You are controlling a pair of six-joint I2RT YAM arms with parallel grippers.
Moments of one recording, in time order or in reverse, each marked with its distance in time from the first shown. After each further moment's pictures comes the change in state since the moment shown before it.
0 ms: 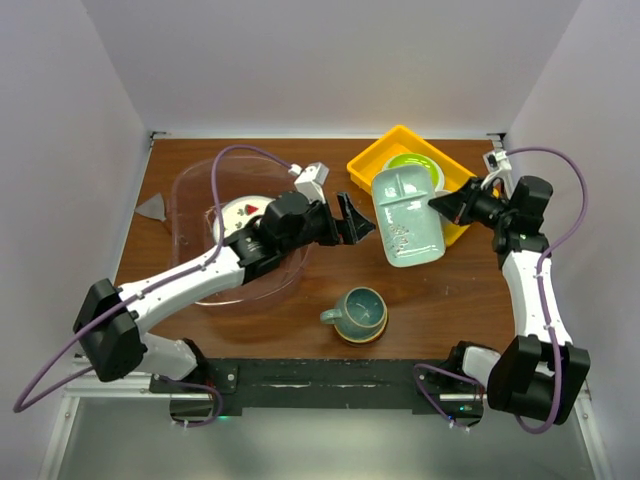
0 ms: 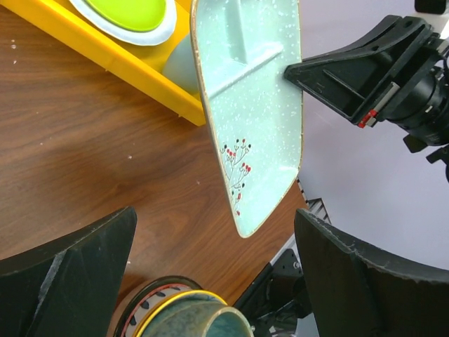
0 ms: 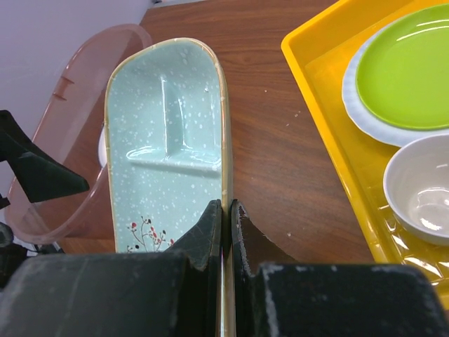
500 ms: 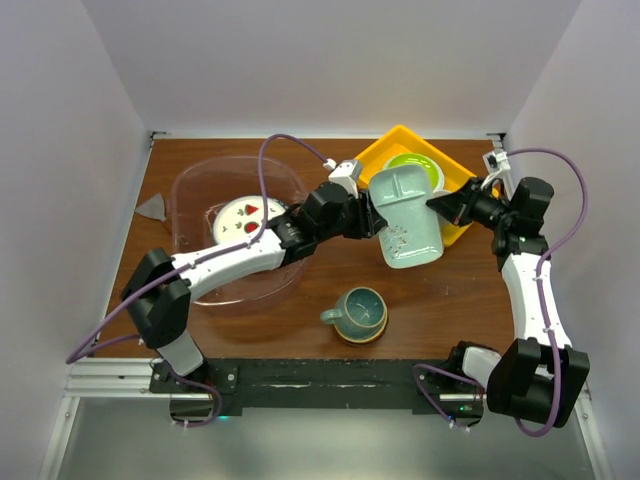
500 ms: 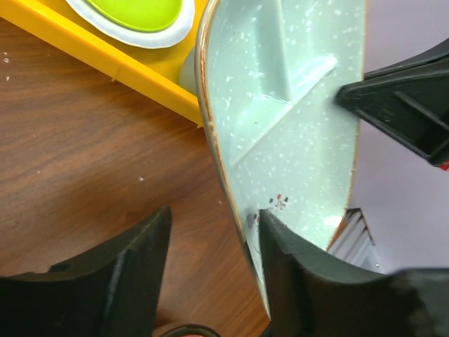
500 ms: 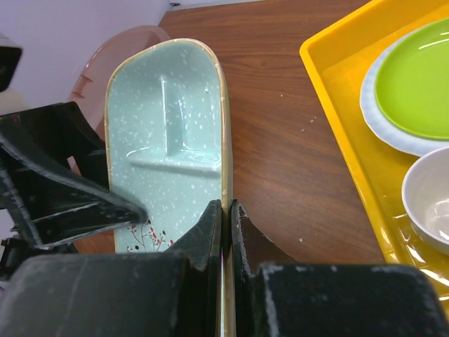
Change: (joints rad) left arm -0.037 0.274 0.202 -0.014 -0.055 0.064; right arm 0.000 -0.018 -0.017 0.046 -0.041 0.033
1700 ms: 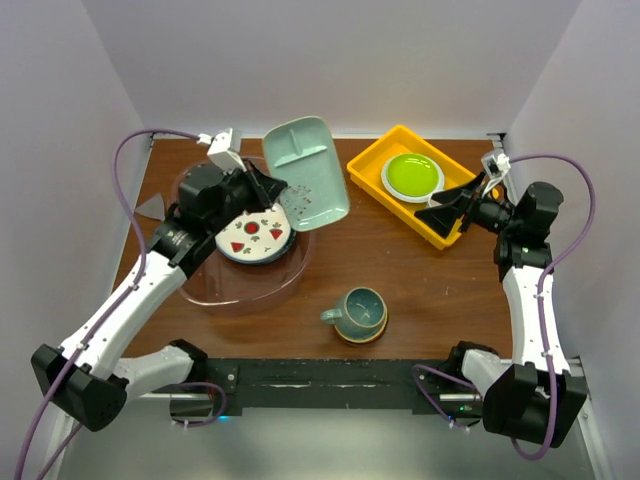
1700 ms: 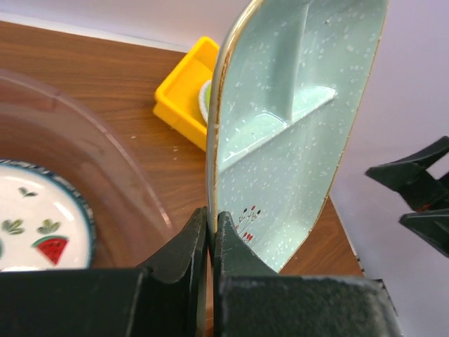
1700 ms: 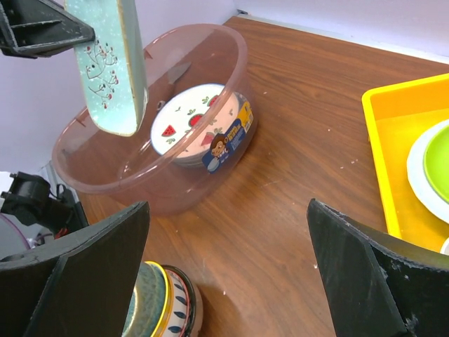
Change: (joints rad) left arm 0.384 -0.534 -0.148 -0.196 0.078 0.117; right arm 0.000 -0.106 -0.016 0.101 -0.207 -0.046
